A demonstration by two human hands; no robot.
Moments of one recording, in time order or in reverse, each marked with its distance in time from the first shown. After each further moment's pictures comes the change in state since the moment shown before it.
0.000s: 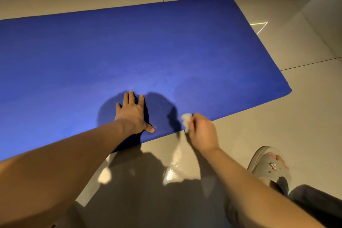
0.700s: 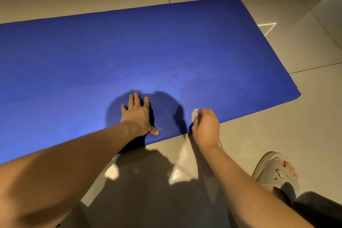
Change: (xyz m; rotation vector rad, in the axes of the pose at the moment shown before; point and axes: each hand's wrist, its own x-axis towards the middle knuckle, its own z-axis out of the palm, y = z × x) left_hand -0.001 0.003 -0.001 0.019 -0.013 -0.007; right_hand 0.018 -0.015 0.008 -0.106 0.120 0.054
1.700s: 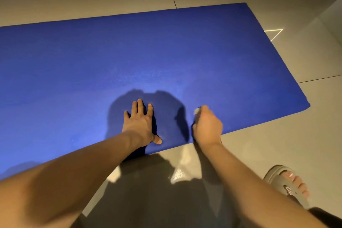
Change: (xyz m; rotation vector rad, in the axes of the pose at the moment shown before) left_hand 0.000 -0.002 0.004 0.013 0.011 0.016; right_hand 0.033 -0.020 0.001 -0.182 -0.064 -0.014
